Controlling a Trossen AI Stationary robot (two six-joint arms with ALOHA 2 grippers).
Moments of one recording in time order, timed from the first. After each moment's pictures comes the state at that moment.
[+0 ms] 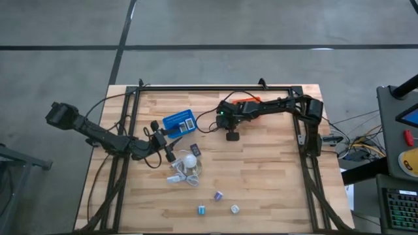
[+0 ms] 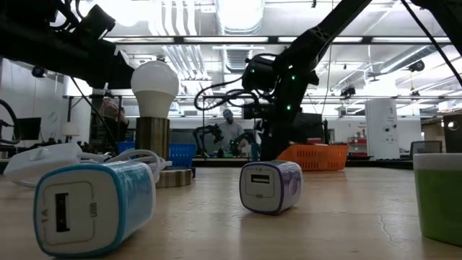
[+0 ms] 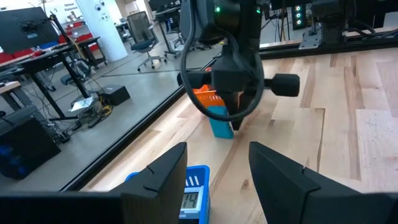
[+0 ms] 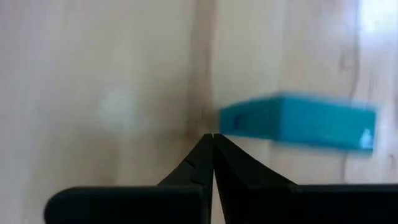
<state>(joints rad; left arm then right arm) -0.33 1.09 0.22 0.59 -0.86 0.06 -0.32 1.95 1.21 -0.42 -0.01 -0.43</state>
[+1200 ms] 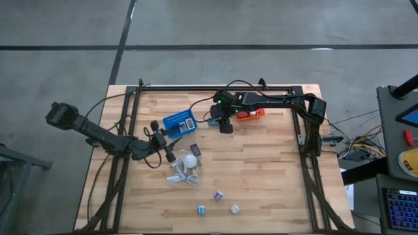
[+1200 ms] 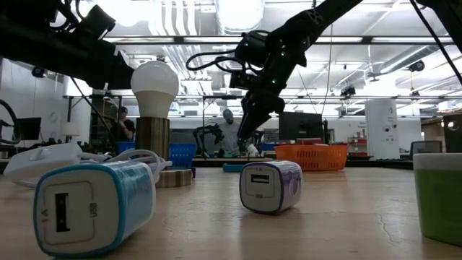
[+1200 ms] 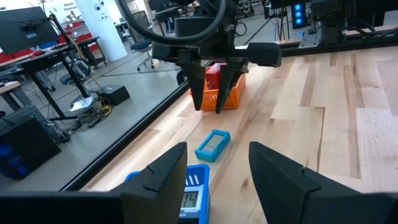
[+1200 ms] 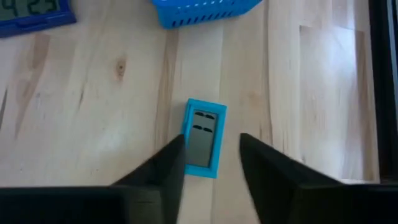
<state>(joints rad) -0.33 1.09 0.22 0.59 -0.86 0.06 -0.34 1.92 1.38 -0.47 -0.08 -0.43</state>
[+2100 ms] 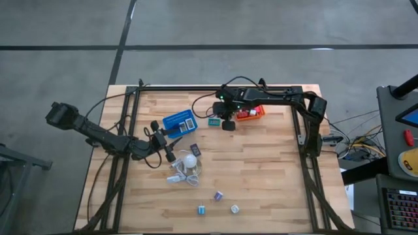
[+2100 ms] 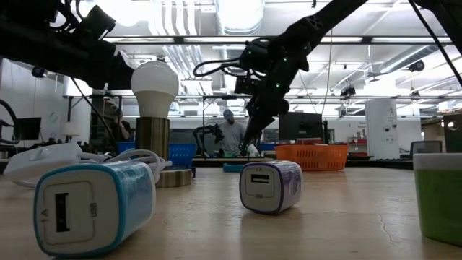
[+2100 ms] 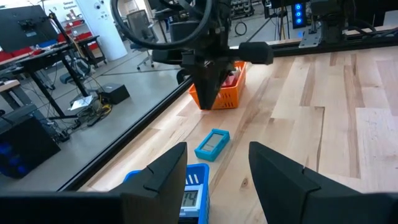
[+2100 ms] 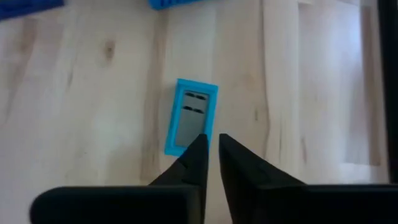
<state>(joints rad) -0.33 1.09 0.22 0.58 -0.86 0.05 -0.40 1.92 1.37 -0.49 -0.14 -0.45</state>
